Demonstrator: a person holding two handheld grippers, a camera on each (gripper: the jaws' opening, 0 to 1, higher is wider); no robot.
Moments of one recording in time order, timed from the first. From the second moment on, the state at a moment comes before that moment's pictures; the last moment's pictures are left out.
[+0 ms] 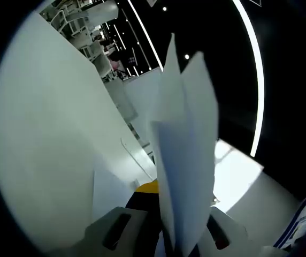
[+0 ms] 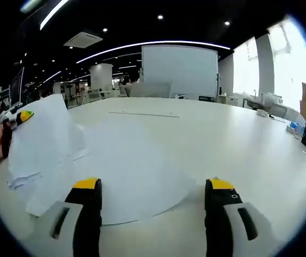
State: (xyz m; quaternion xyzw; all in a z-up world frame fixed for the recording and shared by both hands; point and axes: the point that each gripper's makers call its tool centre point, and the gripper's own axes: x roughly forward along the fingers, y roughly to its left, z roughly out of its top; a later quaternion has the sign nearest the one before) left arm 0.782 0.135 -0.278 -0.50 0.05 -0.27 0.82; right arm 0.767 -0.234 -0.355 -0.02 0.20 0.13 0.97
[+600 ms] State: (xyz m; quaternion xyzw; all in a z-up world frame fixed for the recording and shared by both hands) left arm 0.781 0.134 -0.278 -0.50 0.05 -0.27 0.82; right arm 0.765 -0.232 -0.356 -0.03 0.20 0.14 0.97
